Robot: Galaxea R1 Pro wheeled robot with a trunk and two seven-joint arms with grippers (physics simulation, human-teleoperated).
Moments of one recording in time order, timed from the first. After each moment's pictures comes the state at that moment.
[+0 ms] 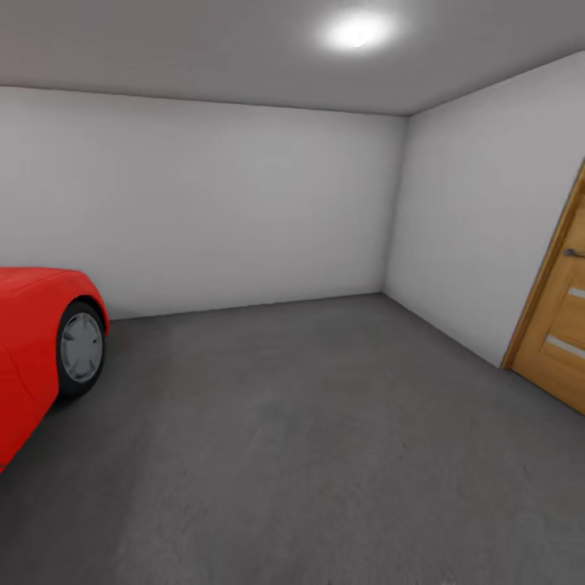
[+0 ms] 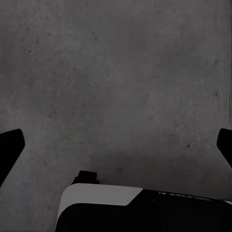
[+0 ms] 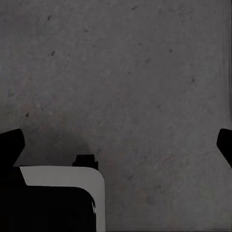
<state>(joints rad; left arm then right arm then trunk) 0.03 -0.10 0.09 -0.56 0.01 -0.07 0.07 -0.08 -0.11 -0.01 -0.31 -0.01 -0.10 0.01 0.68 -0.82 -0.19</state>
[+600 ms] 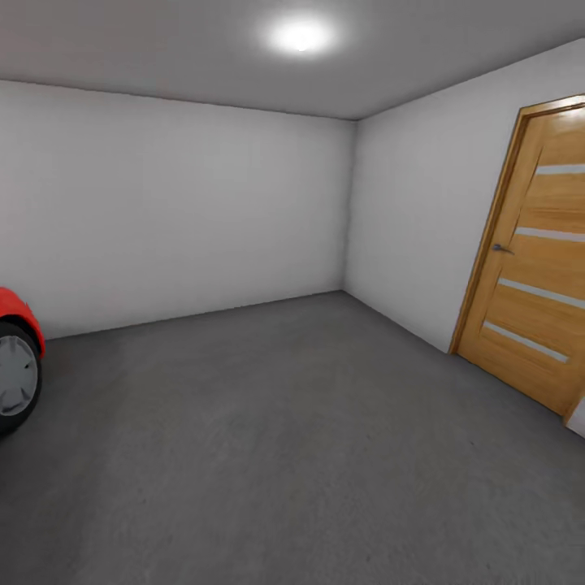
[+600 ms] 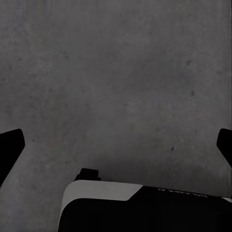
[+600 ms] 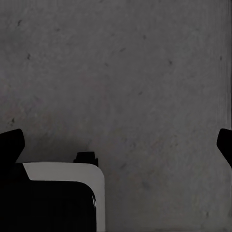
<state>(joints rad) 0.03 -0.10 0.10 -0.56 0.01 -0.07 0.07 -0.08 -0.11 -0.01 -0.31 -0.01 -0.10 0.01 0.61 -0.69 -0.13</state>
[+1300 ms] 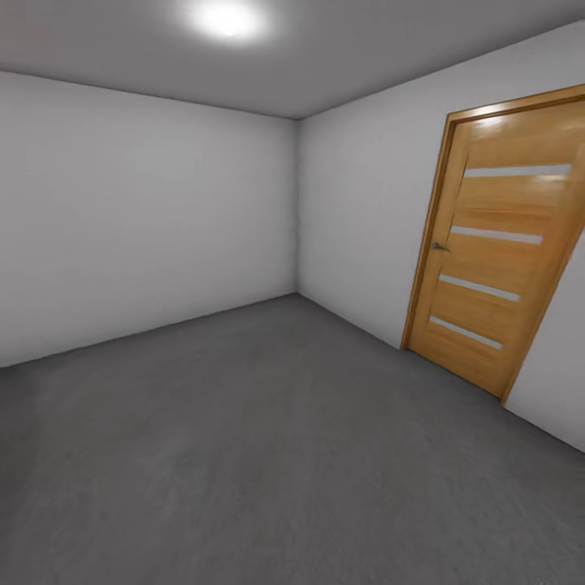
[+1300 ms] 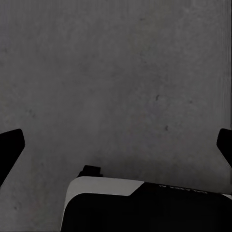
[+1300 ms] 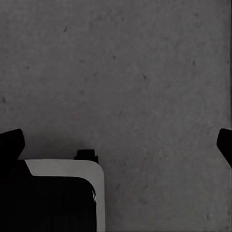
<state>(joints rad) 0.03 -0.10 0.10 -0.56 0.01 -0.07 0.08 -0.08 -0.11 -0.01 -0.31 -0.01 -0.10 0.01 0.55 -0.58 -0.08</state>
